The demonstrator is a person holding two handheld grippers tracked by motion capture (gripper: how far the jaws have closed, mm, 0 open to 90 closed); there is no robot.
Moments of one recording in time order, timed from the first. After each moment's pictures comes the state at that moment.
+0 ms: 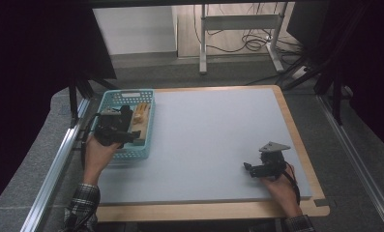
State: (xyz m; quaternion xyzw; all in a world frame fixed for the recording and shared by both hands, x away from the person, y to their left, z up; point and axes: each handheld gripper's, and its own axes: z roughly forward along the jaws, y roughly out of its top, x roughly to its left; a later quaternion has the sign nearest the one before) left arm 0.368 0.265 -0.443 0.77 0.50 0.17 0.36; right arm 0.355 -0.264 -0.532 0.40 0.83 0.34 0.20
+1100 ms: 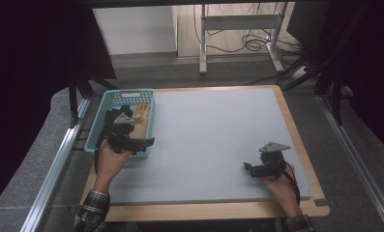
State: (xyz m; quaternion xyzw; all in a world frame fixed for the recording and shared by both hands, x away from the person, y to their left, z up) left arm 0.355 0.226 -0.454 0.79 0.45 0.16 0.39; right arm 0.355 -0.264 -0.532 0.40 0.83 0.34 0.20
